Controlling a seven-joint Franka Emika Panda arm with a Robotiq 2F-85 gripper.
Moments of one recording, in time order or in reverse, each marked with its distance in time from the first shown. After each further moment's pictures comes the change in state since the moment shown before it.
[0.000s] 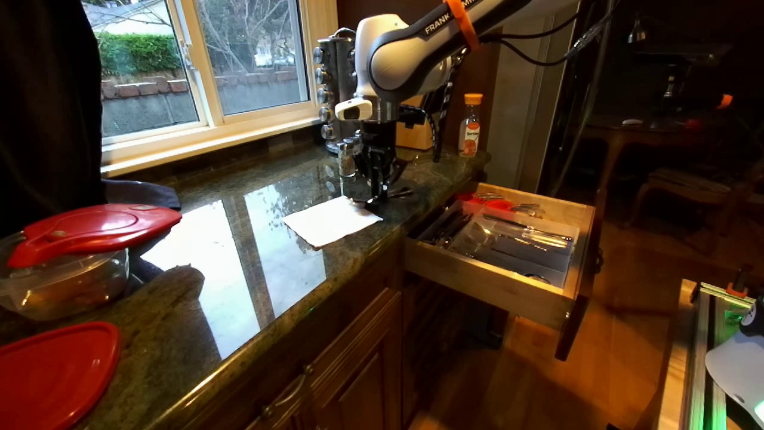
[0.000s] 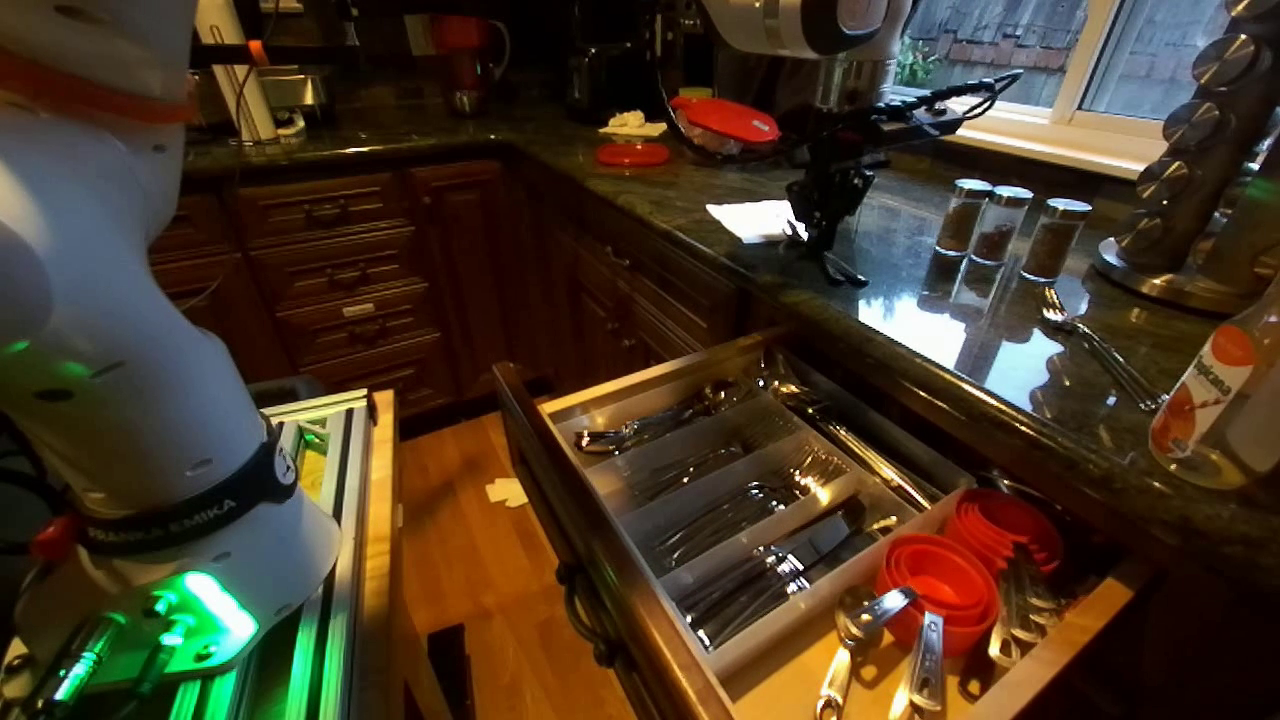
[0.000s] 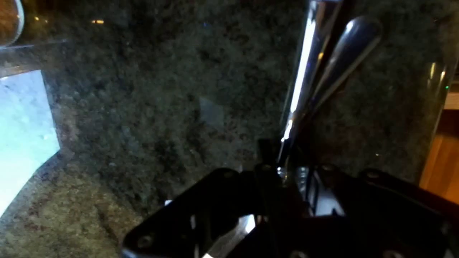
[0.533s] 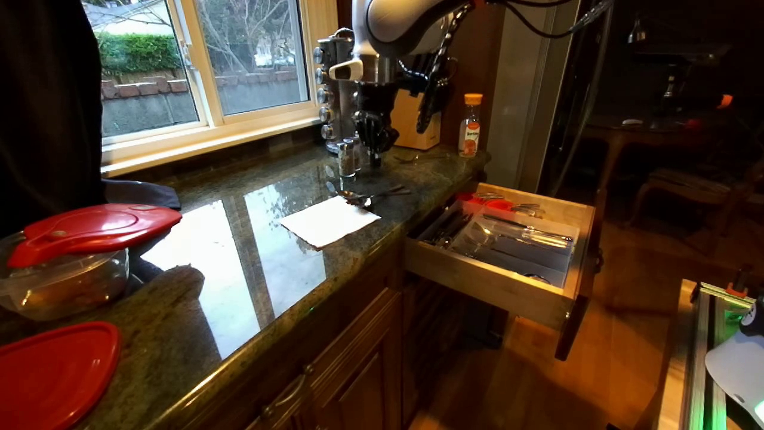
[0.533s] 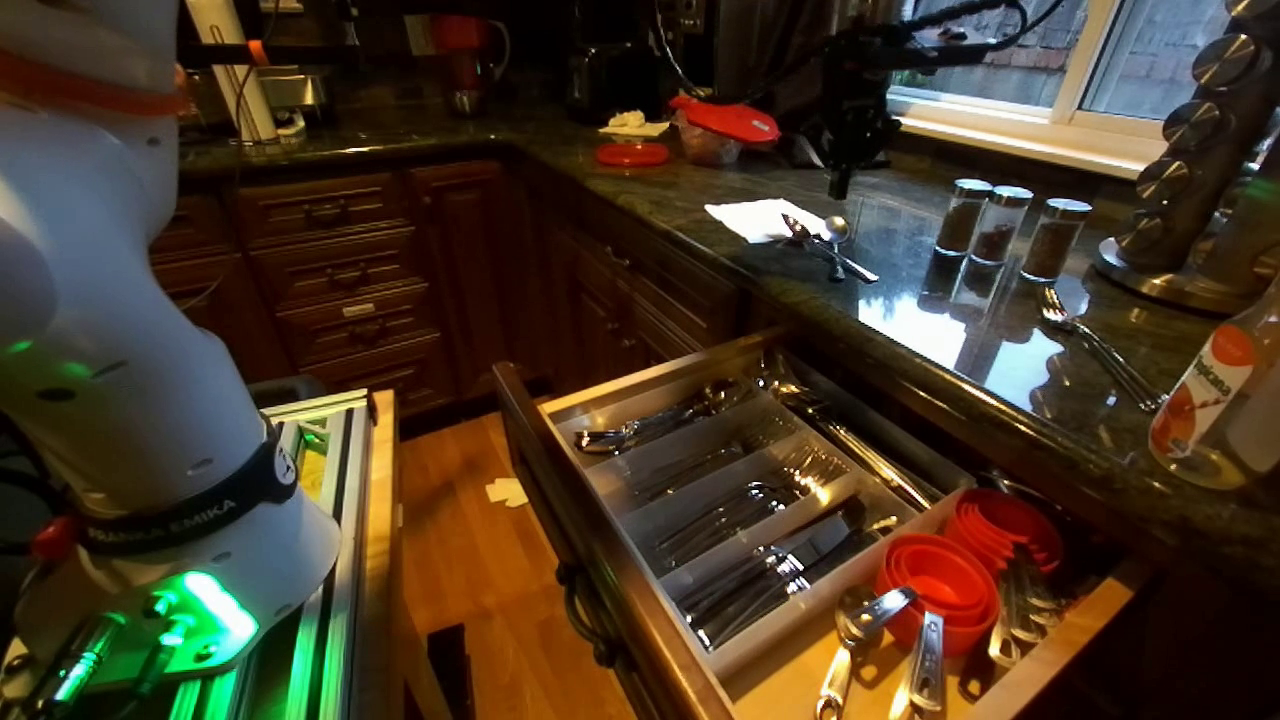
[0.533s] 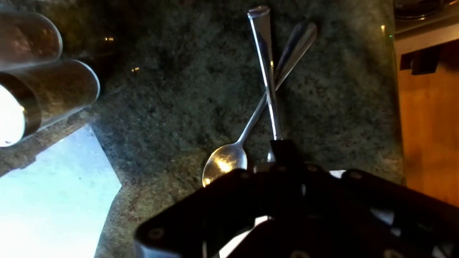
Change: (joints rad) arm 0.011 -0.064 -0.012 0.087 0.001 -0.121 0.309
